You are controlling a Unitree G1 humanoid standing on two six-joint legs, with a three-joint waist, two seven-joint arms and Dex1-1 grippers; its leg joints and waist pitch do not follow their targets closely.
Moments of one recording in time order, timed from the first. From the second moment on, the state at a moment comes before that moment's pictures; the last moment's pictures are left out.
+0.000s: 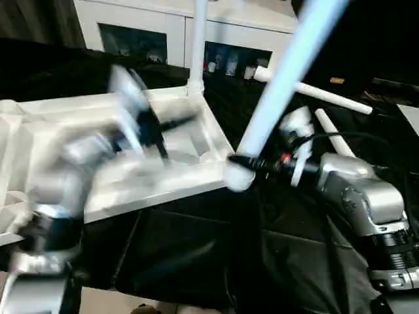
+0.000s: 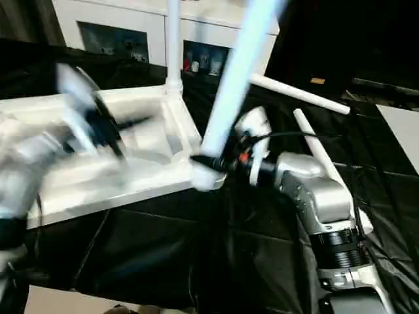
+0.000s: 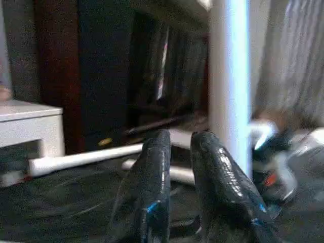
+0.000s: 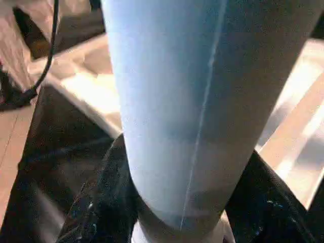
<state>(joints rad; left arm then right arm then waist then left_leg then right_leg) -0.60 0.39 0.14 0.01 -0.62 0.49 -0.99 -0.51 -0.42 0.13 0.08 0.40 0.57 1.00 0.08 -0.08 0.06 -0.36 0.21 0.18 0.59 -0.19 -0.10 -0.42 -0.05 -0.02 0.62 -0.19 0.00</state>
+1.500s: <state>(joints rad) -0.65 0.25 0.04 -0.07 -0.68 0.68 -0.75 -0.55 -0.37 0.21 -0.01 0.42 0.65 0.98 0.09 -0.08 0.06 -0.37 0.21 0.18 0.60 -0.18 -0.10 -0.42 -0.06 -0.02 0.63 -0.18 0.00</state>
